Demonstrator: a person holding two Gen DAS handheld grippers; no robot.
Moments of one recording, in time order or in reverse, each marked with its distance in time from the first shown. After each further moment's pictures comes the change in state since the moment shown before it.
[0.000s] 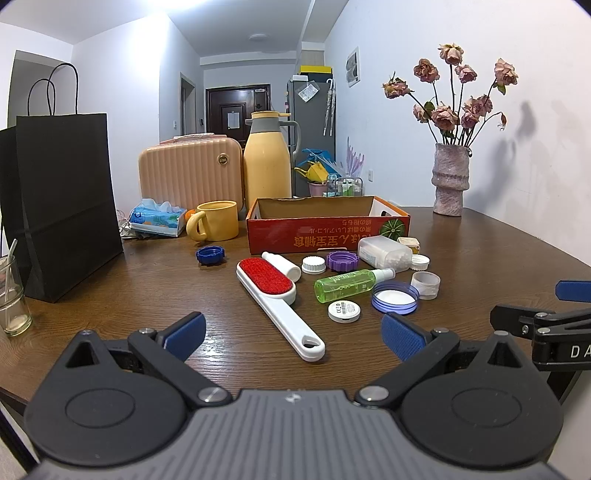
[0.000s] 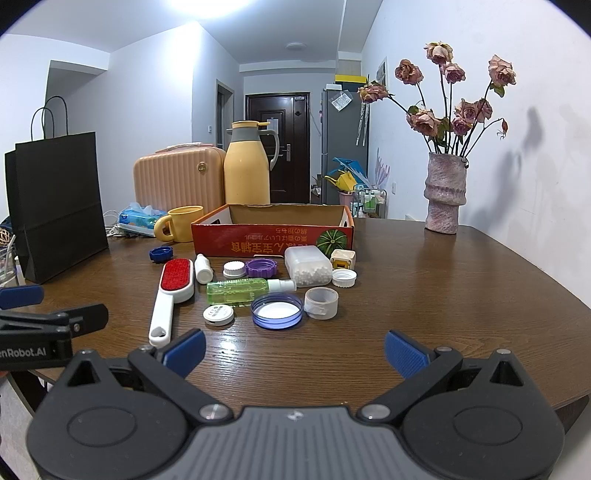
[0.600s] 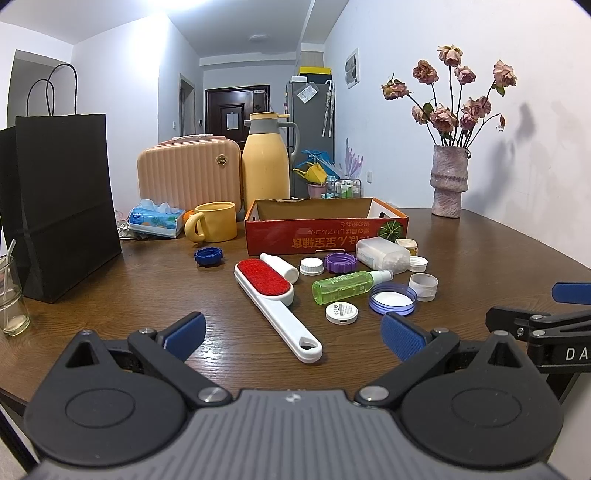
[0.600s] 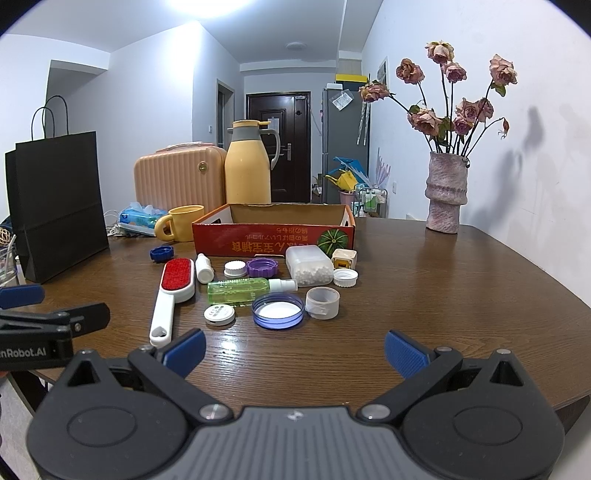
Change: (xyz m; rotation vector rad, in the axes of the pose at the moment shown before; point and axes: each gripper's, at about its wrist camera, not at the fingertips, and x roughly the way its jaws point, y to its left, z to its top) left arm 0.000 0.001 0.000 -0.002 0.000 -0.001; right arm 0.001 0.000 0.000 0.000 0.001 0.001
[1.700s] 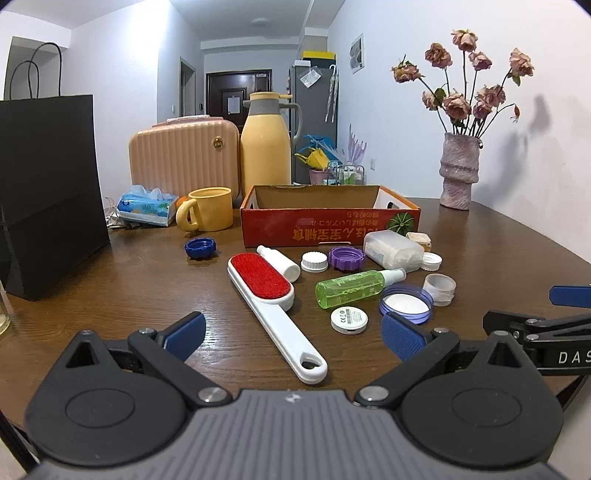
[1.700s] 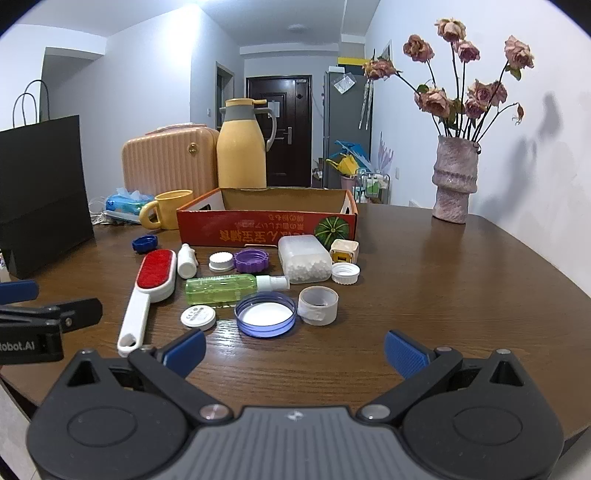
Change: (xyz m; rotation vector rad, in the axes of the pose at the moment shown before) left arm 0.054 0.001 0.011 -0.025 0.053 -0.007; right arm 0.061 -0.011 0.014 -0.004 0.063 0.002
